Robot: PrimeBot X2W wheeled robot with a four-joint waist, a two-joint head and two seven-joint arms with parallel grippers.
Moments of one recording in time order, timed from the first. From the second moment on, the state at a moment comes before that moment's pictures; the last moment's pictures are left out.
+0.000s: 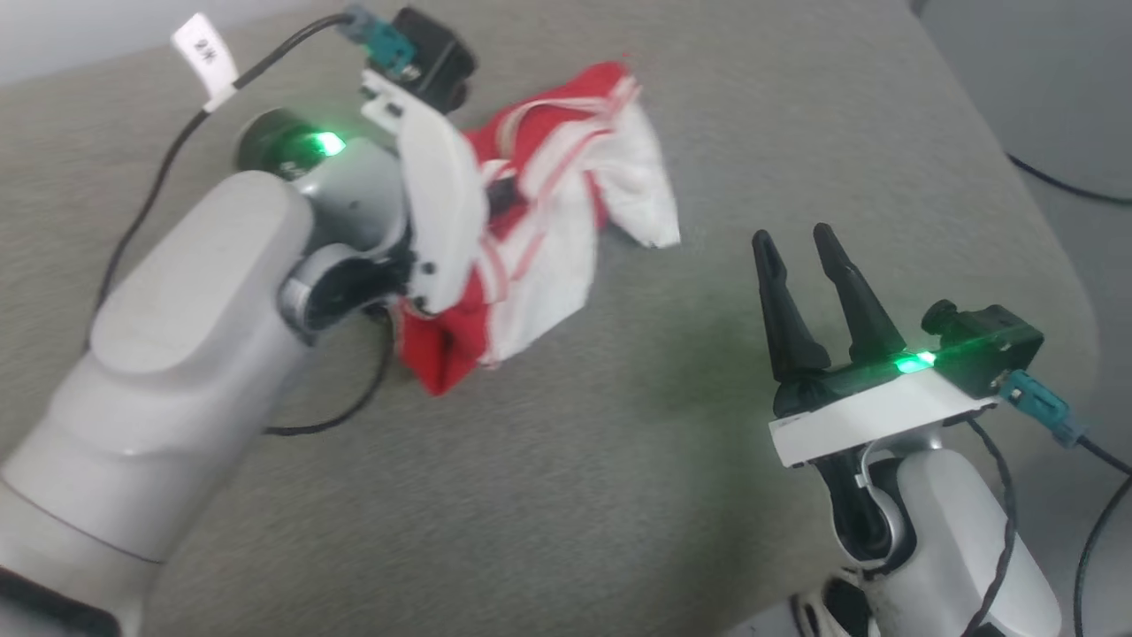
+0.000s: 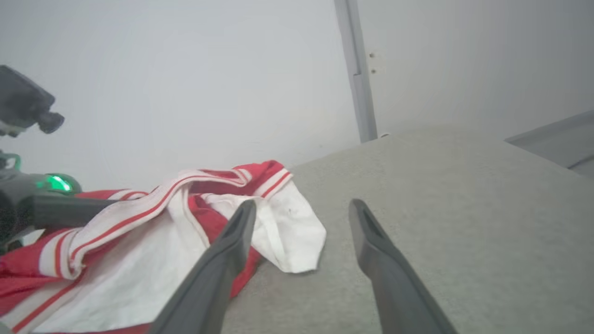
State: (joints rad) left arm -1.02 0.40 -0.72 0.37 -0.90 -0.13 0.64; right arm -0.35 -0.05 0.20 0.23 0.52 0.13 -0.26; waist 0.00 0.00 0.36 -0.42
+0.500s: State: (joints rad) left arm -1.17 0.52 -1.05 0.61 -0.82 -0.13 0.57; right arm -0.33 -0.05 0.19 0.21 0.61 0.13 -0.26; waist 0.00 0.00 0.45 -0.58
